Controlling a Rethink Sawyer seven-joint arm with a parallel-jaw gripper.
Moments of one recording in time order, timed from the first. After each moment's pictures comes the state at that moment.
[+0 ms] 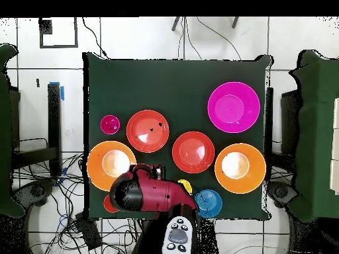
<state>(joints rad) 0.01 -0.75 -0.16 2.05 0.00 0.14 1.67</state>
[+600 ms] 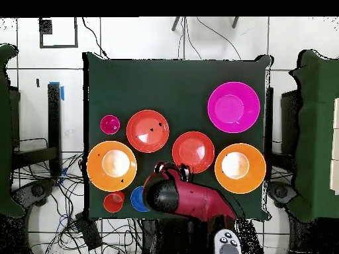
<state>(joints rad) -0.22 -0.83 -0.12 2.10 -0.07 0.14 1.67</state>
